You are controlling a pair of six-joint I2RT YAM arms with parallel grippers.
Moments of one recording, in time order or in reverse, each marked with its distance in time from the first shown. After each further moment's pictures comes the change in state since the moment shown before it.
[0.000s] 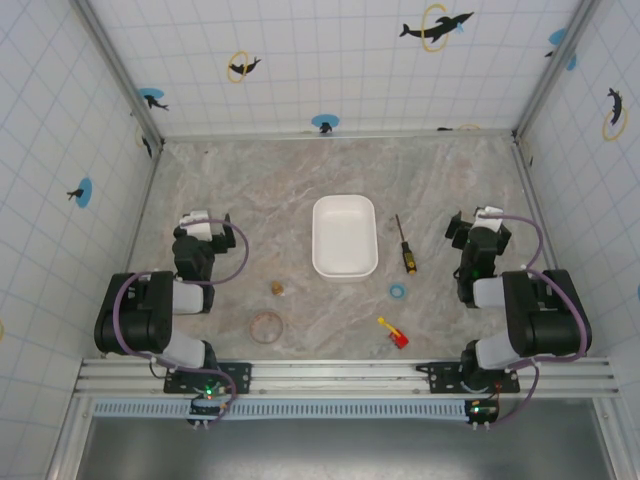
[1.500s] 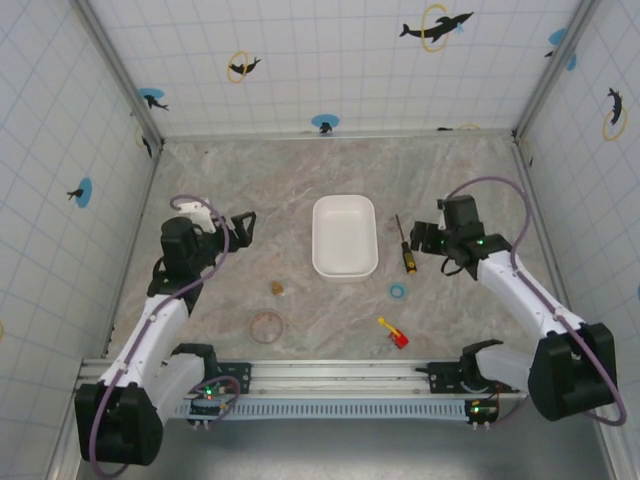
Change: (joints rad) left arm -0.110 -0.579 0.275 -1.068 0.398 -0.403; right arm 0.252 -0.258 0.487 -1.453 -0.371 0.274
